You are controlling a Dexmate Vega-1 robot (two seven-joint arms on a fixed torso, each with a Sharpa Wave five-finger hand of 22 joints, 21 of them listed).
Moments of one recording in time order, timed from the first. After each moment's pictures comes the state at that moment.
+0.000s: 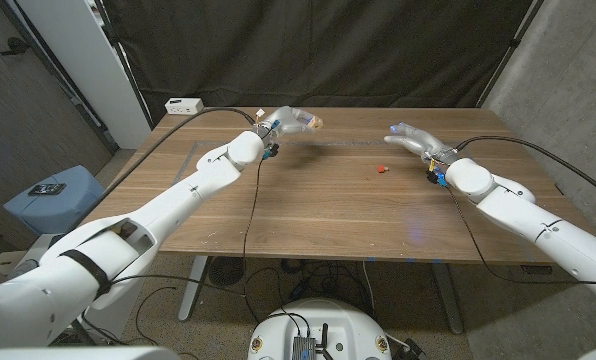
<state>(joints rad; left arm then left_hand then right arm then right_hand) 0.43 0.46 0.72 -1.26 0.04 -0.04 0.06 1.00 -0.03 0.38 -0.14 0.18 0.84 -0.22 0.23 0.19 0.82 -0.22 0.40 0.42 0.42 -0.05 0.23 0.20 0.07 0.16 0.20 0.17 -0.78 -0.86 -0.50 -1.56 0.10 -0.02 -0.08 0.48 0.03 0.35 -0.19 0.20 0.19 -0.13 0.22 0.19 -0.09 -0.08 0.19 0.18 -0.17 -0.02 0.19 0.18 0.04 -0.01 0.19 0.16</state>
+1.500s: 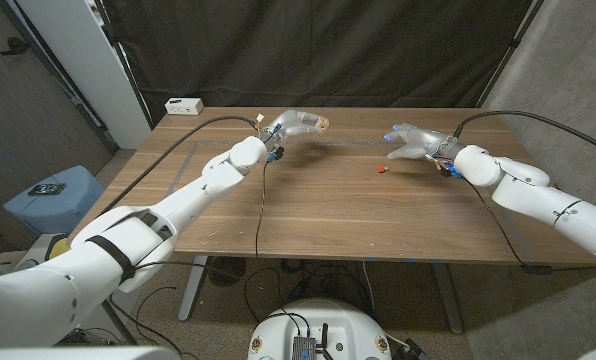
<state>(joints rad) 0.36 0.35 0.74 -0.95 -0.06 -0.30 0.00 0.98 -0.01 0.36 -0.13 0.19 0.85 -0.22 0.23 0.19 0.81 -0.22 0.39 0.43 0.44 -0.05 0.24 0.22 0.08 0.13 0.20 0.17 -0.68 -0.97 -0.59 -1.57 -0.29 0.01 0.07 0.71 -0.07 0.41 -0.19 0.19 0.27 -0.22 0.25 0.20 -0.04 -0.08 0.19 0.18 -0.12 -0.01 0.20 0.18 0.11 -0.01 0.19 0.16</state>
